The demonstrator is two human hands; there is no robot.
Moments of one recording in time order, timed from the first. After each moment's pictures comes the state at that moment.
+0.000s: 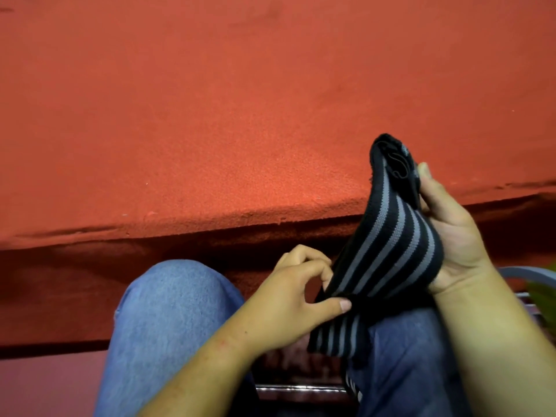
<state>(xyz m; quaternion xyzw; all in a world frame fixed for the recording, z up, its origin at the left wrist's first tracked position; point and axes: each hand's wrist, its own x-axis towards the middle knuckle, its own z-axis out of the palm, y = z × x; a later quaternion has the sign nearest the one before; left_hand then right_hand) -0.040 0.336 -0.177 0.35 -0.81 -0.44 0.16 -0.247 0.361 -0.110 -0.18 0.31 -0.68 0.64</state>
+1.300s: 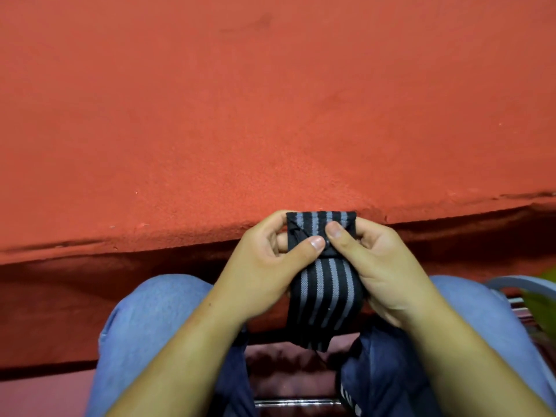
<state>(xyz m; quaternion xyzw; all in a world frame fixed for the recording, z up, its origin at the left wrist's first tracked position) -0.032 0.297 -0.136 0.33 -0.59 -0.67 0.32 -0.200 0.356 -0.141 -0.36 0.52 -0.58 0.52</state>
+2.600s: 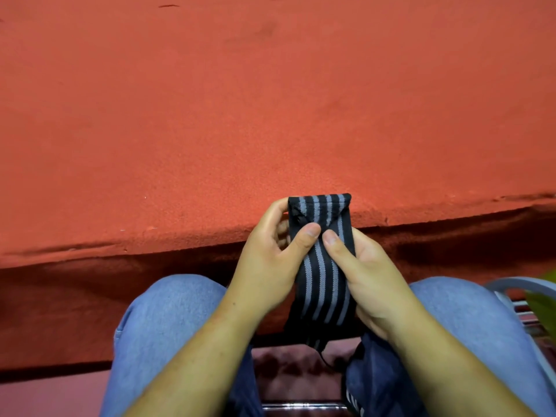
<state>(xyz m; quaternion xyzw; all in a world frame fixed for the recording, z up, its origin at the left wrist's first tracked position) -0.046 0.294 -0.142 0.34 -0.64 -0.56 0.40 -0.188 0.357 -0.154 -0.35 0.53 -0.57 0.53</state>
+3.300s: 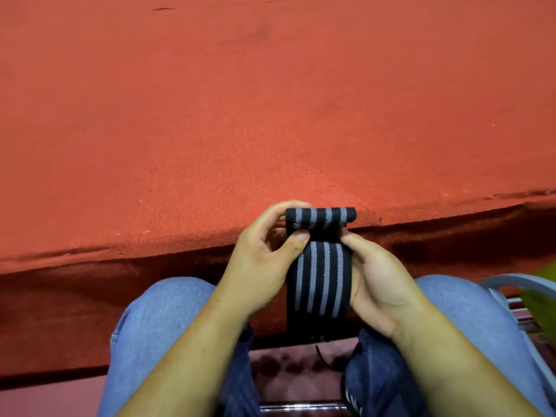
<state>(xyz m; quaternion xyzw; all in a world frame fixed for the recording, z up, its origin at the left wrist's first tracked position) -0.039 0.289 -0.140 0.32 -0.66 -0.55 0.40 -0.196 0.356 -0.141 -0.16 0.47 -0.58 0.65</state>
